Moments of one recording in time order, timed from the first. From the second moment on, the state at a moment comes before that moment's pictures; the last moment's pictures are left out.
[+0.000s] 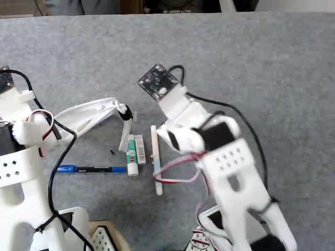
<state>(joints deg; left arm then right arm) -20.7 -32.4 19.3 100.3 14.4 -25.0 -32.8 31.4 71.3 19.5</state>
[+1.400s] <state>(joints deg) -21.0 -40.0 21.7 100.3 16.8 -30.3 22.1 3.6 75.3 -27.2</state>
